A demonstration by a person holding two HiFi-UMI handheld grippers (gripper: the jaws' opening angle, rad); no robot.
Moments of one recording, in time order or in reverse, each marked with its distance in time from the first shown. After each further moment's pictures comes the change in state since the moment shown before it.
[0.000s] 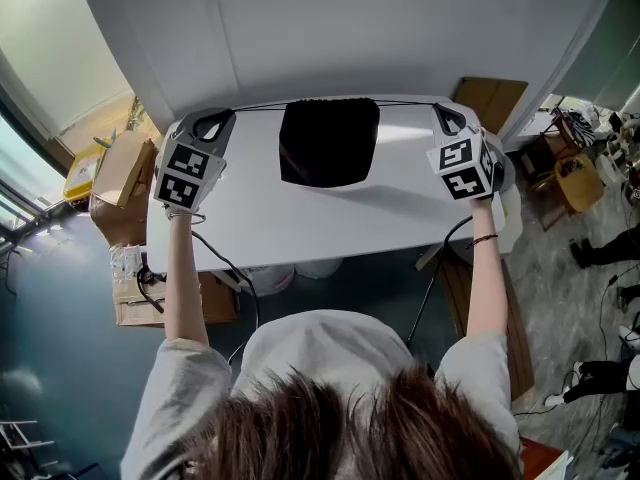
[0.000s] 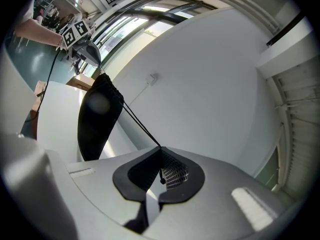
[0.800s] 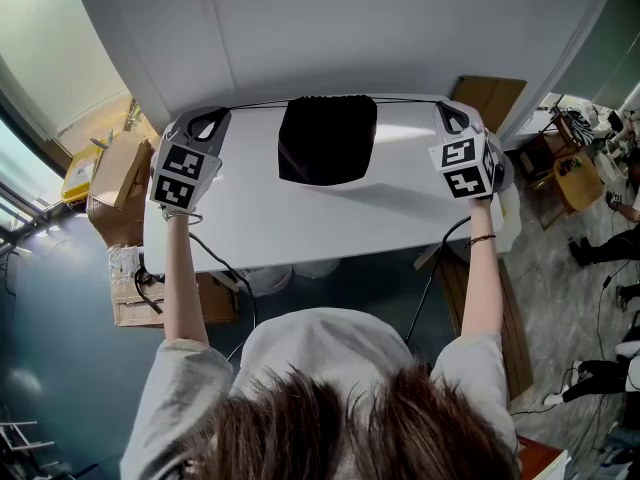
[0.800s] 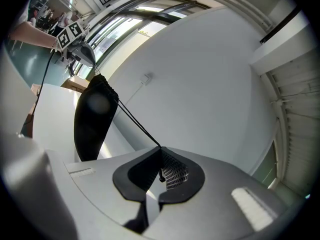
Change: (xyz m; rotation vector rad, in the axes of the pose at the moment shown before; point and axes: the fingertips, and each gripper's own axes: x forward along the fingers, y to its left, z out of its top) left arm 0.004 0.004 0.000 0.003 -0.011 0.021; right arm 0.004 -0.011 -0.010 0.049 -0.002 -0.037
